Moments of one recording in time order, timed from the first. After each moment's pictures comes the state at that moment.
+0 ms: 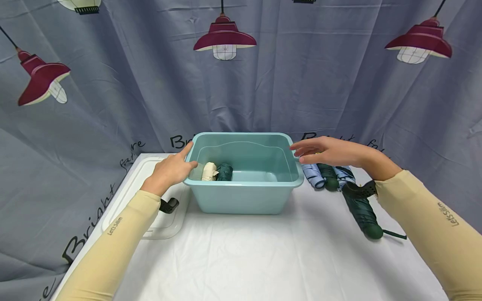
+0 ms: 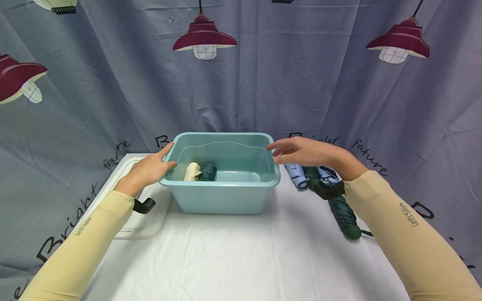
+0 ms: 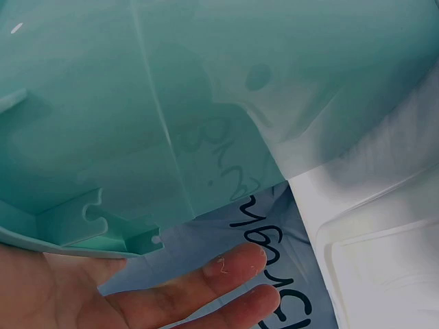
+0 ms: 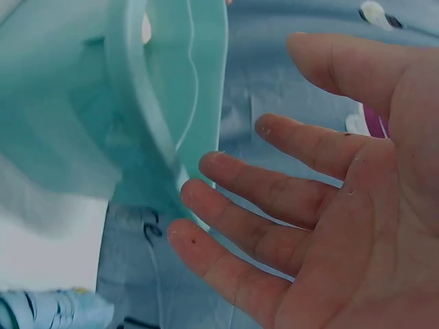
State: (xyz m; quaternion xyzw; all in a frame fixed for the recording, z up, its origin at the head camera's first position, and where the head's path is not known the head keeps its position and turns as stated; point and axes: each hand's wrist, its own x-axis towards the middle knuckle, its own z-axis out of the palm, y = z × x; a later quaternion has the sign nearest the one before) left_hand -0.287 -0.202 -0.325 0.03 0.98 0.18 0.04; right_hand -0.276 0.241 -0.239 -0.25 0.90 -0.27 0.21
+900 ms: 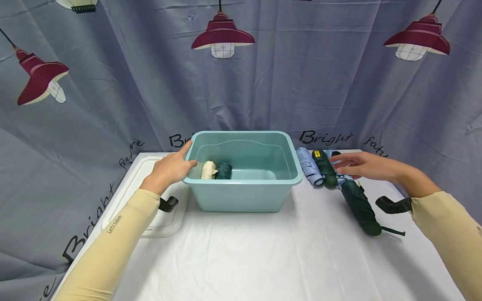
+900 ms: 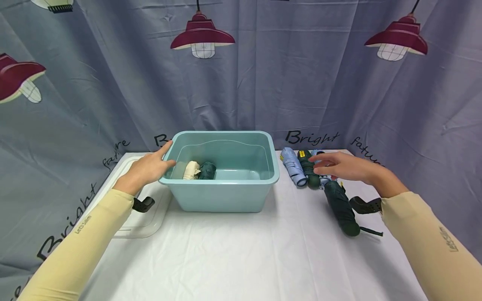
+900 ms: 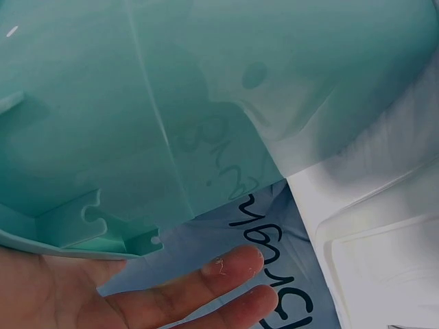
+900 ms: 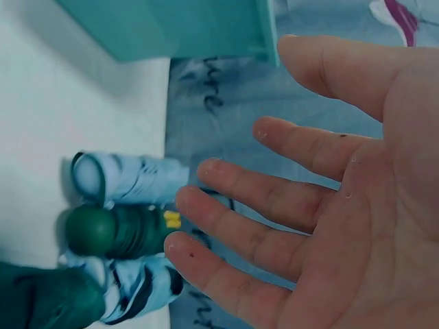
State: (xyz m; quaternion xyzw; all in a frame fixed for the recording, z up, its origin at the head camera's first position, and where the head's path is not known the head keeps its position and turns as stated) left_hand -0.287 -0.201 -0.322 0.03 0.98 0.18 0.04; right_hand -0.267 0.343 -0.285 -0.19 0.91 -0.29 0.21
